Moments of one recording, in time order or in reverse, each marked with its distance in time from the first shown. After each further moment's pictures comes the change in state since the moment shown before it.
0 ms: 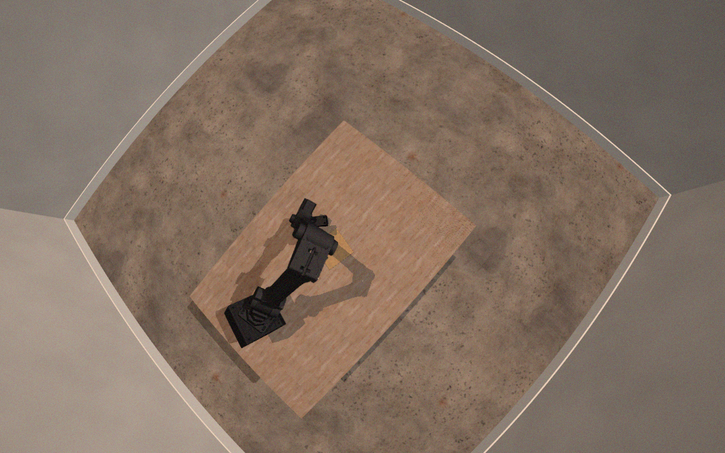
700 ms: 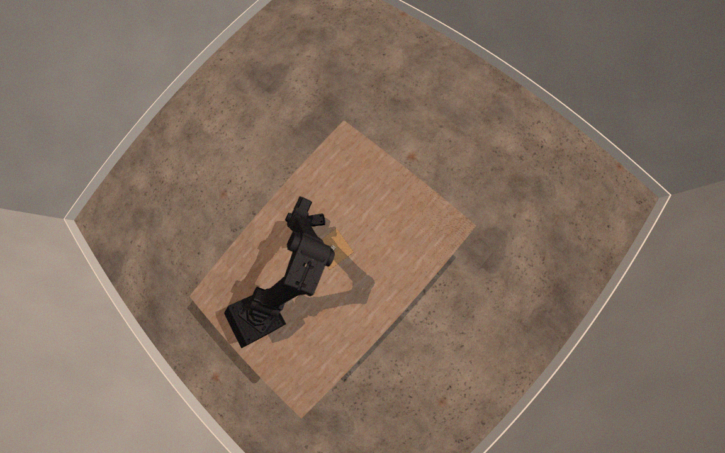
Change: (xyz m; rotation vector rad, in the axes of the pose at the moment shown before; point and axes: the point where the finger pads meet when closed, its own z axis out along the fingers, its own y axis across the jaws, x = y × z) arm 0.006 -0.004 -0.036 0.014 0.006 -0.023
